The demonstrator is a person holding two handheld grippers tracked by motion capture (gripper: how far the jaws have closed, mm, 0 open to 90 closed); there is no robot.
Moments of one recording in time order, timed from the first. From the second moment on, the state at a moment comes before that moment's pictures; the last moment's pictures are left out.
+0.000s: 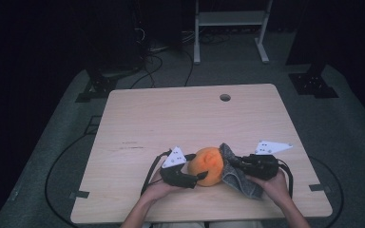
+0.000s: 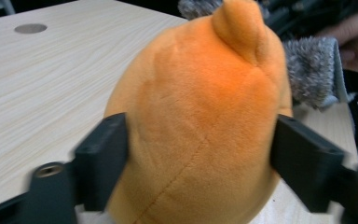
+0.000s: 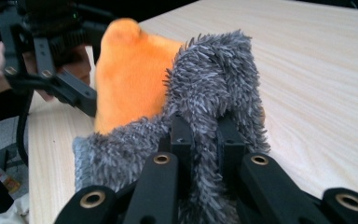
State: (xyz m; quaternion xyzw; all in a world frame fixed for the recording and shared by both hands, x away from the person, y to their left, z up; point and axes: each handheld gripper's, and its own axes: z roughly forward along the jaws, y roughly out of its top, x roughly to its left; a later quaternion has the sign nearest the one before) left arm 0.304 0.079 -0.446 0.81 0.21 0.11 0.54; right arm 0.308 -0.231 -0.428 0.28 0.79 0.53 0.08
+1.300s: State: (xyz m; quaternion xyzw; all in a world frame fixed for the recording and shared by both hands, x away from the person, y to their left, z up) left arm 0.288 0.061 -0.429 0.83 0.19 0.12 0.51; right arm 0.294 -0.213 -0.397 0.23 0.78 0.57 0.09
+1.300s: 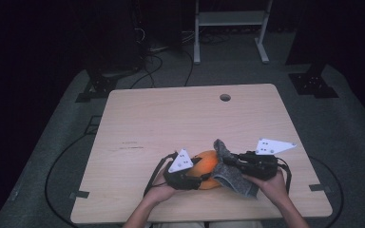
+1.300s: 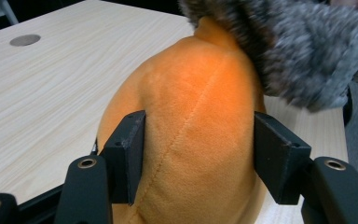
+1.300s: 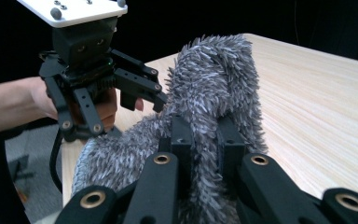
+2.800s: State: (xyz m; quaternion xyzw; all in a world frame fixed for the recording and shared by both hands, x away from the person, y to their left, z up) left arm 0.292 0.060 -0.435 0.83 0.18 0.15 0.51; right arm 0.299 -0.222 -0.406 0.24 0.80 0.55 0.09
